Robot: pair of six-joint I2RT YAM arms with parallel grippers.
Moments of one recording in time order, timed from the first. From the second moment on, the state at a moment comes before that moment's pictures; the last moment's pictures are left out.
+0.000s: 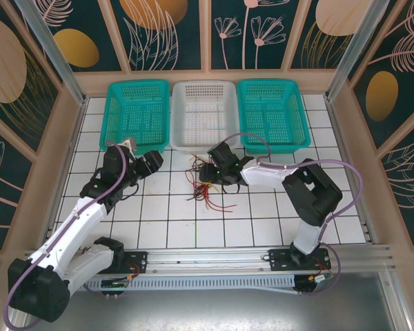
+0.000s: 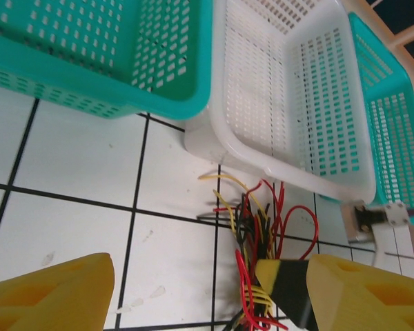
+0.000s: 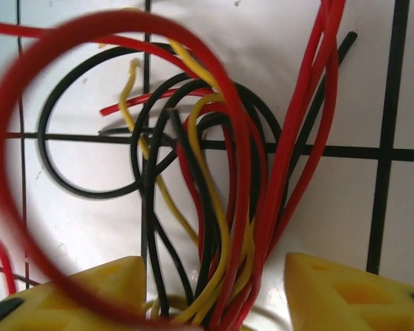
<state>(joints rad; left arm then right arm) -0.32 0.96 0.66 -0.30 0.15 -0.76 0.78 1.79 1.01 -0.19 -0.09 0.77</state>
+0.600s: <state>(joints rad) -0.32 0.93 0.64 -0.26 0.33 -0.76 0.83 1.56 0.99 -0.19 -0.07 0.58</state>
